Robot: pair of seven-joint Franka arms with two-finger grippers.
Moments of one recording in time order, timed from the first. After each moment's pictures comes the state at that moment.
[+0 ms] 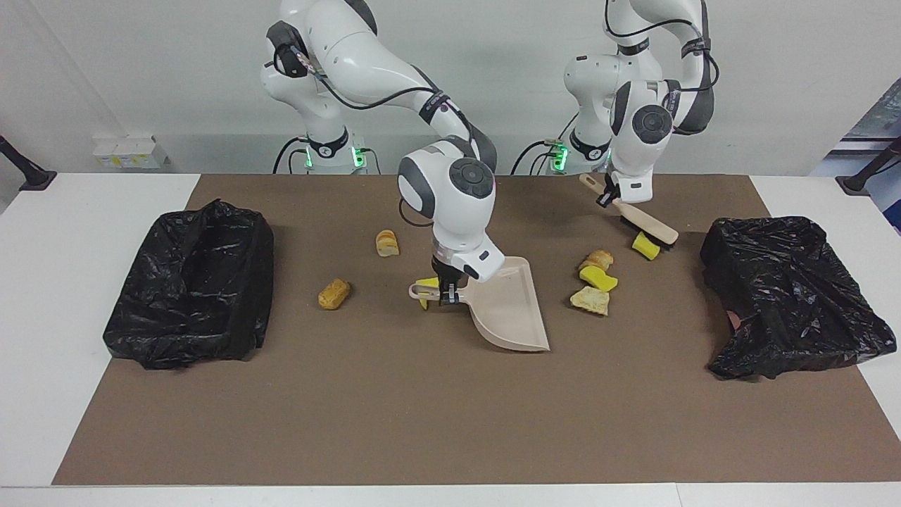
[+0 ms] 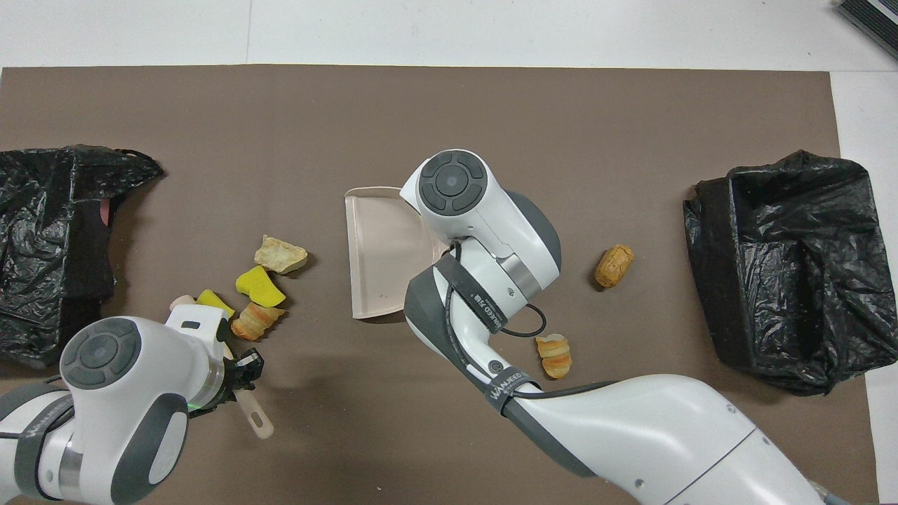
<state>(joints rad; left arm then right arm) -0.19 -0.27 -0.09 -2.54 -0.08 2.08 -0.82 0.44 0.59 0.16 -1.44 -0.22 1.97 -0.99</state>
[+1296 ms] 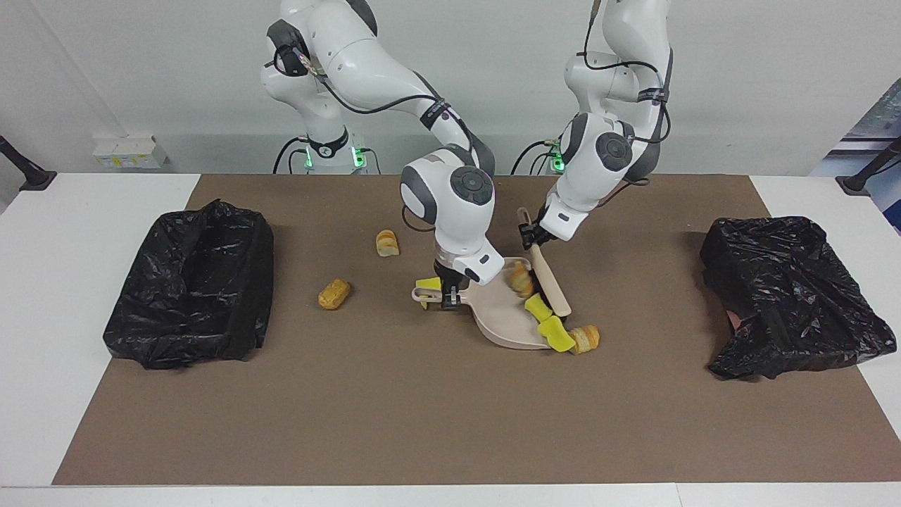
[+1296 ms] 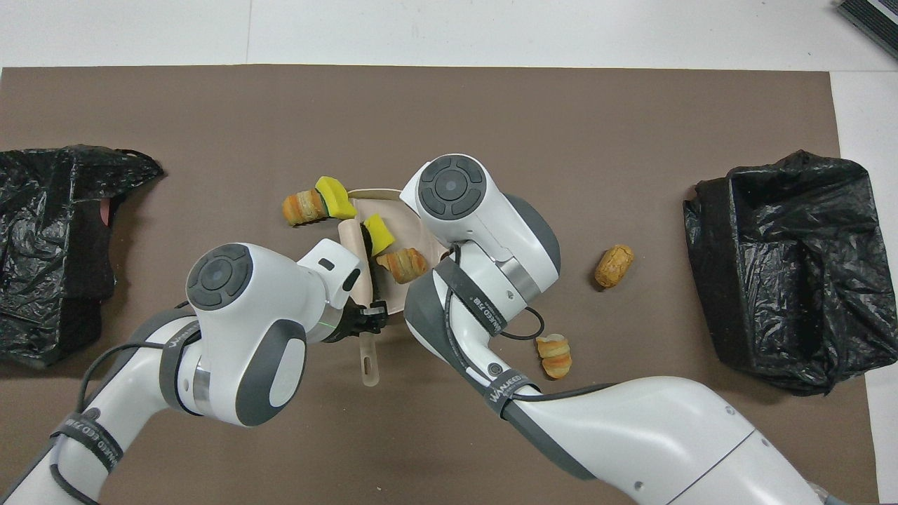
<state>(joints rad) -0.43 0.05 -0.10 -2.19 -0.39 2.20 -0.40 0.44 0.58 0.16 -1.45 -0.22 1.98 -0.98</state>
